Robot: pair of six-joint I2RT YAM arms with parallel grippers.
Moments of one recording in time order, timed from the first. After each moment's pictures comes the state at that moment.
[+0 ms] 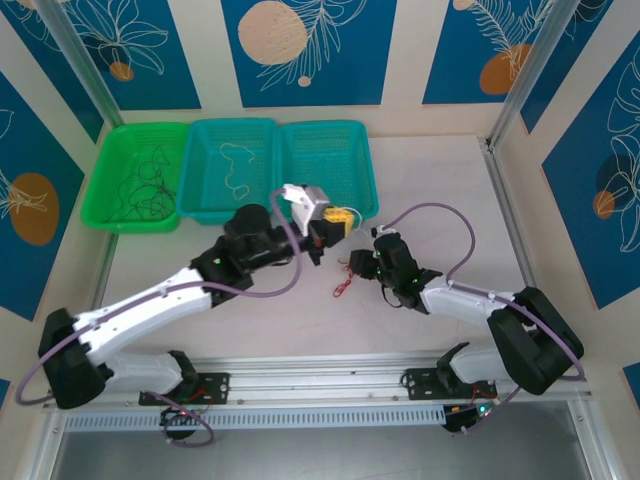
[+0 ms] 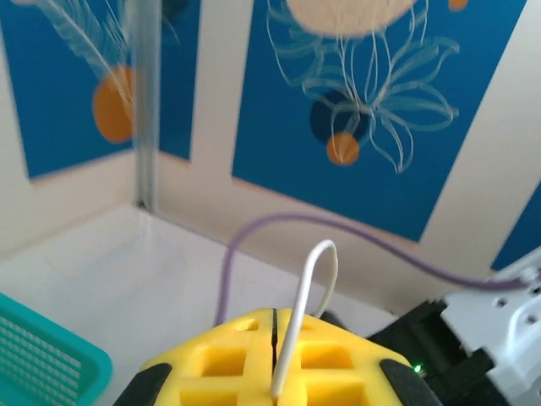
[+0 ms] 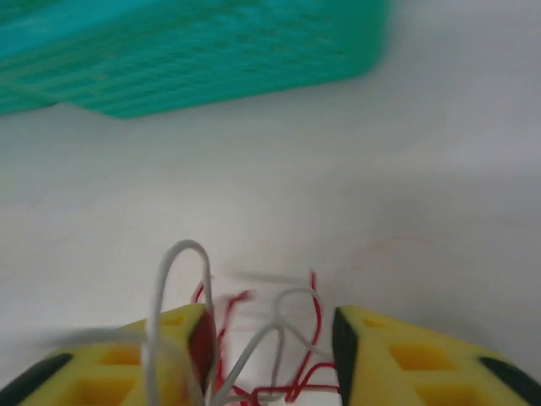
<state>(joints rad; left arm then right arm) -0.94 1.18 1.02 0.21 0.19 -0.16 0.57 1.32 0.49 0.13 0.09 0.61</state>
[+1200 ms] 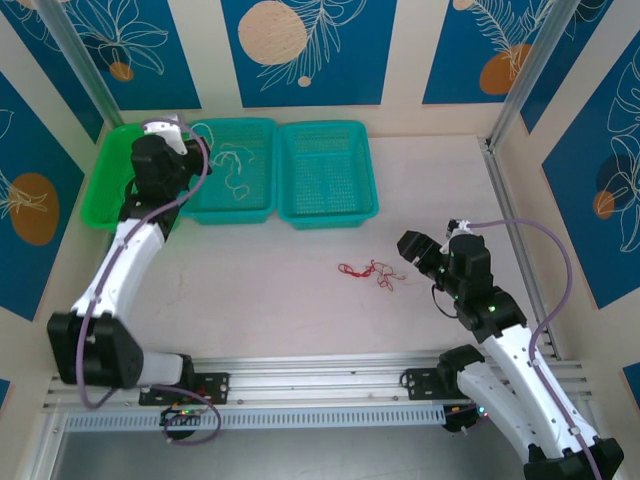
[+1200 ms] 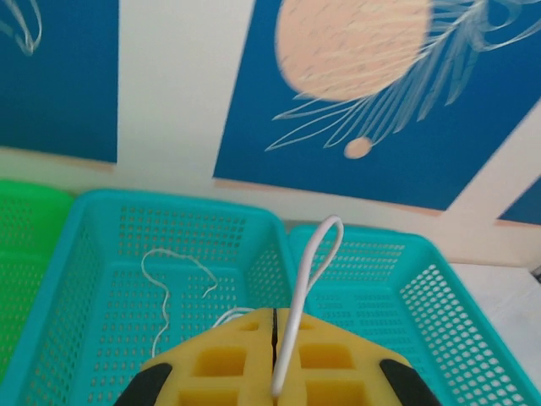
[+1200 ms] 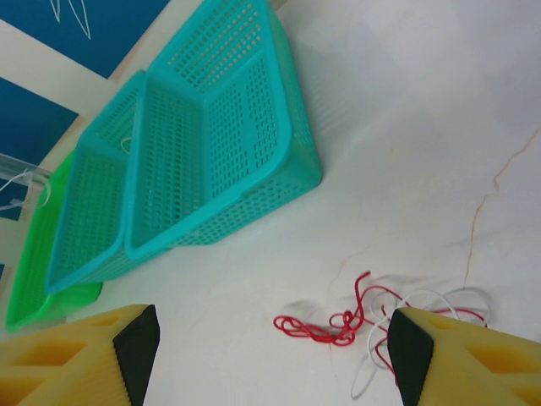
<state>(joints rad) -0.06 1.39 1.21 -0.03 0.16 -0.31 0.32 0.63 0.64 -0.52 -0.04 0.82</state>
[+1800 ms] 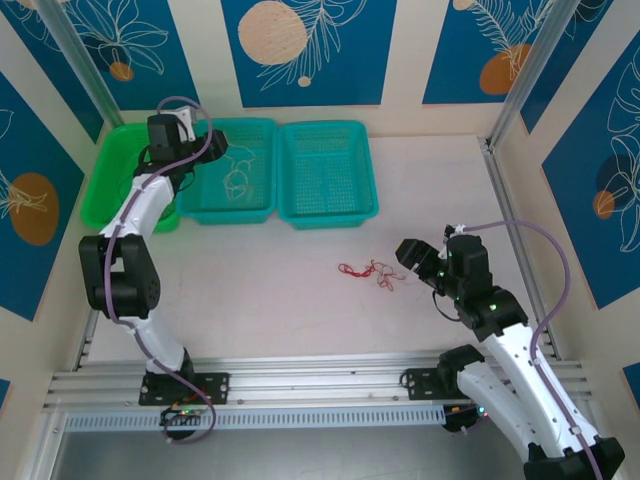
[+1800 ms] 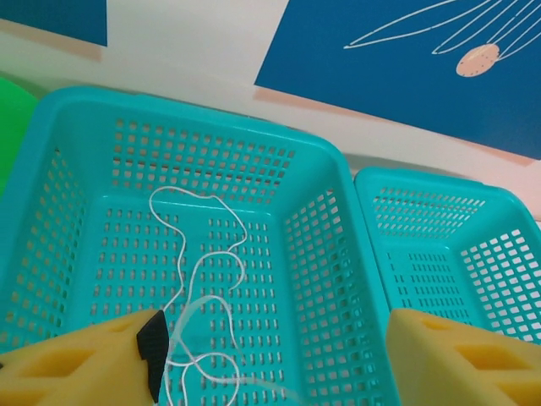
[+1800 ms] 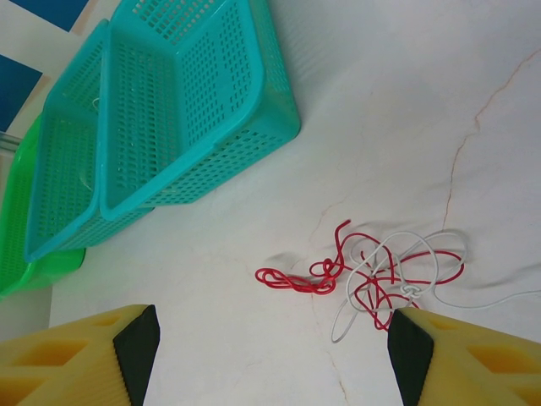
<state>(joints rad) 0.00 1.78 1.50 -0.18 0.28 -0.30 0.32 0.64 0.66 -0.62 -0.08 0.83</state>
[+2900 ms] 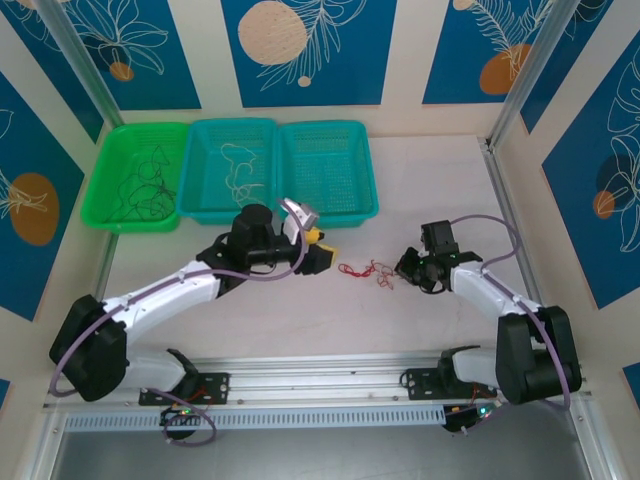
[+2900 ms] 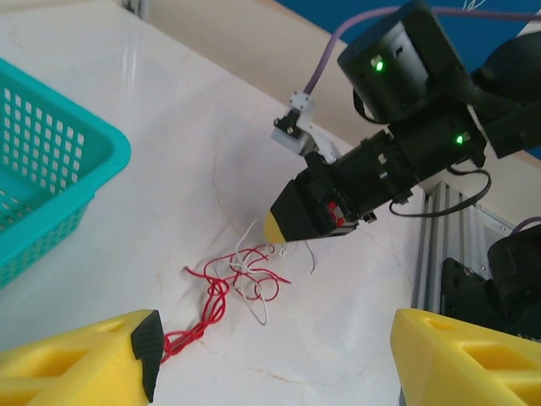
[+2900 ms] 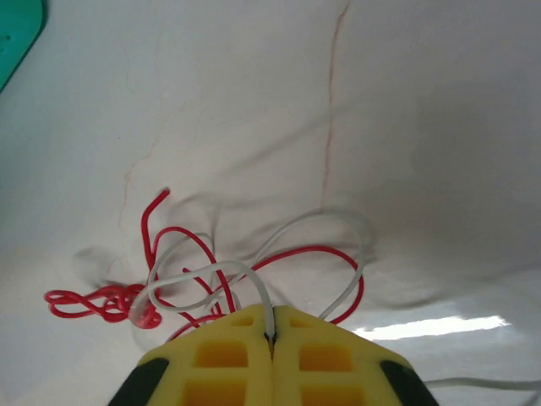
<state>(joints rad) -0.72 1.33 0.84 0.11 0.51 -0.20 0.17 1.25 0.61 -0.43 -0.25 0.73</state>
